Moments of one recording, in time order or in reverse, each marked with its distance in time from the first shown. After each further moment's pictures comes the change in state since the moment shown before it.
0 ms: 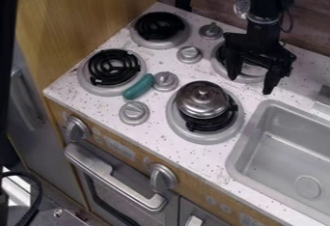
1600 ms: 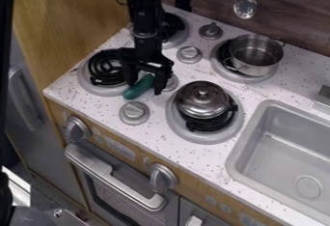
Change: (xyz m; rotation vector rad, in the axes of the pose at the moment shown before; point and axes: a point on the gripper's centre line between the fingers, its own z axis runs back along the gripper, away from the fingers) arm -0.044 0.183 -0.073 0.052 0.121 0.214
